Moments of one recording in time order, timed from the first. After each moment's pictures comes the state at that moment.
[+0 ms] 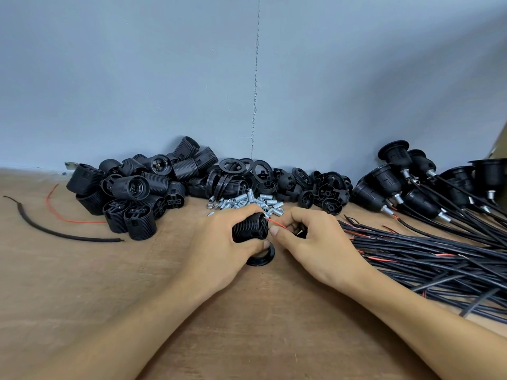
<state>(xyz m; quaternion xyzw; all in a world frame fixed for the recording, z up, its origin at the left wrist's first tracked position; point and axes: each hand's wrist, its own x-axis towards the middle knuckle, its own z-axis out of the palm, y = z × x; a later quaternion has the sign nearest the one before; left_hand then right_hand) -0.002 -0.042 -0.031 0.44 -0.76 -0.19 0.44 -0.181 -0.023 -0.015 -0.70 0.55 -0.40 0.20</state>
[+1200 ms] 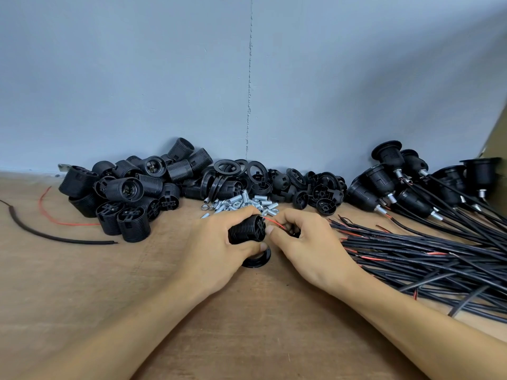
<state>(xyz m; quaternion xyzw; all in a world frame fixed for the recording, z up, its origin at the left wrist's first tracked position) -0.004 -0.044 -0.033 0.43 -0.76 -0.23 0.43 -0.177 -0.020 -0.013 -0.69 0.56 -0.40 0.22</state>
